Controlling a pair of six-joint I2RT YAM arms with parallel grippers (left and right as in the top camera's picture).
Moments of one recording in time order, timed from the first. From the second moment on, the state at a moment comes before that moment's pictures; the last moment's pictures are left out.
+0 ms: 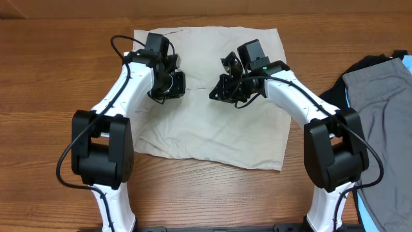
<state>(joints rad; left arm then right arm) -0.21 2.07 1.58 -0.84 0.30 -0.26 0.37 2.05 1.50 -0.58 -0.66 0.43</state>
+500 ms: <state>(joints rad) -0.21 2.18 1.58 -0.84 0.30 -0.26 0.30 2.11 1.50 -0.67 -0.42 0.54</state>
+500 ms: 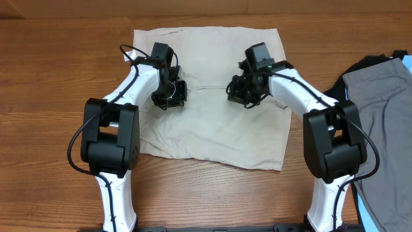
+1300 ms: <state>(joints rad) -0.21 2.18 1.58 -0.84 0.28 -0.26 0.17 2.11 1.50 -0.79 0.04 0.54</state>
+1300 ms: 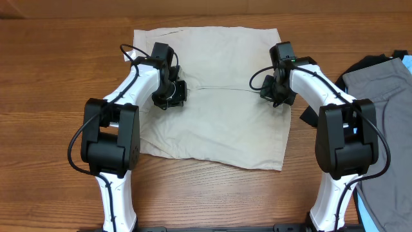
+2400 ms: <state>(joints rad) -0.21 1.51 1.71 -1.39 0.01 -0.31 -0.02 1.62 1.42 -1.44 -0.29 0.41</state>
